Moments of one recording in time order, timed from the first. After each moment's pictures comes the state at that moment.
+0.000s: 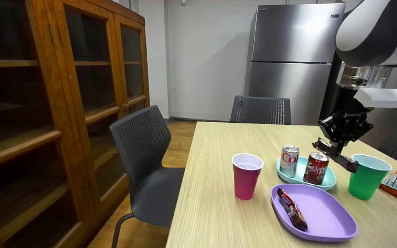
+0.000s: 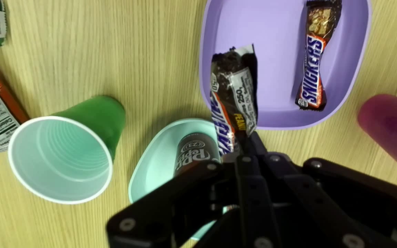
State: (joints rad) arm -0.01 -0.02 -0.04 -2.61 -0.01 2.65 -0.08
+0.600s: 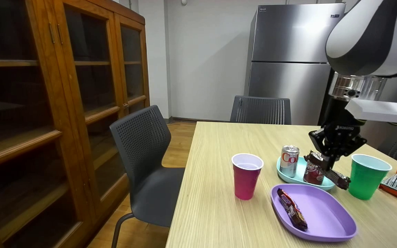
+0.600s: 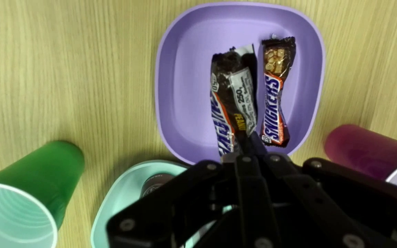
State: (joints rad) arm 0.04 -0.02 0.00 -2.68 0.12 2.67 -0.08
